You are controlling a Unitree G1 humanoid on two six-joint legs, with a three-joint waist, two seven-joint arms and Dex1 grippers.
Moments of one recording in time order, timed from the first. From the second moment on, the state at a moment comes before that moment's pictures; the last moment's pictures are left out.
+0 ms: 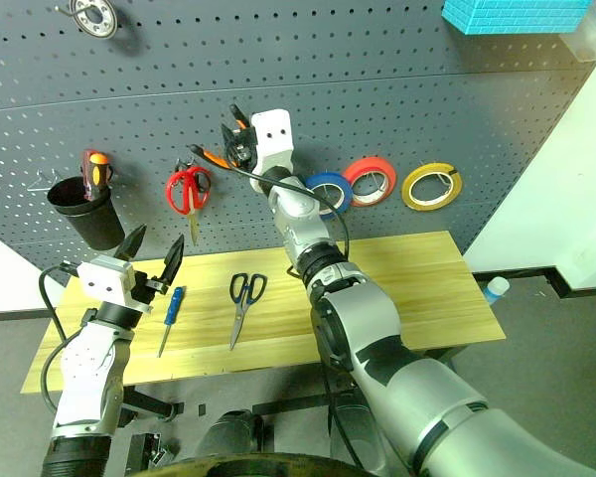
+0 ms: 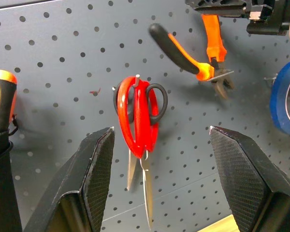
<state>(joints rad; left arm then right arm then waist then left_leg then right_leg) 0.09 0.26 0.17 -0.08 -0.16 -0.34 -0.34 -1.17 0.19 -0.13 1.21 0.09 -0.44 0.25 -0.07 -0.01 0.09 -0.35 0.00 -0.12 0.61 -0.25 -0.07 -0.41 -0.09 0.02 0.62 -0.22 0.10</state>
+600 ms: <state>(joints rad) 0.09 0.27 0.18 -0.08 -0.18 -0.36 -0.37 -0.83 0.10 0.03 0.80 0.02 -0.60 0.40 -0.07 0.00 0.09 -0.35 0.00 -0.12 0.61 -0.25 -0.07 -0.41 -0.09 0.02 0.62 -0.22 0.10</state>
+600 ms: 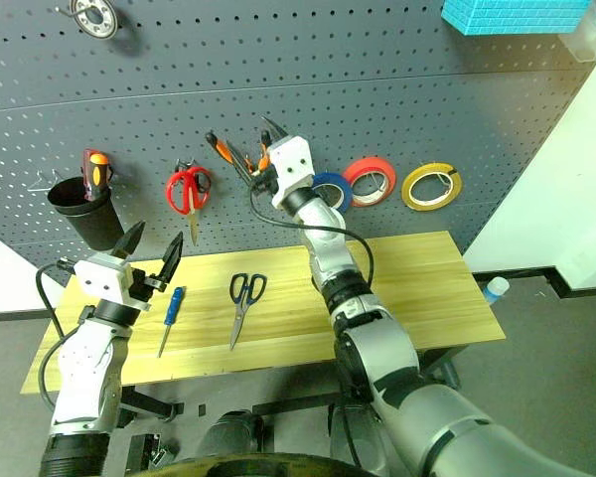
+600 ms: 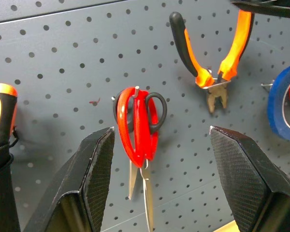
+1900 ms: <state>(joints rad) -0.20 0.14 -0.08 0.04 -0.06 0.91 -0.07 -0.20 -0.58 0.24 0.12 0.26 0.00 1.15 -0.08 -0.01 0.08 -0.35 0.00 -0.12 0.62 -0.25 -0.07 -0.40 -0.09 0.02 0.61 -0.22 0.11</state>
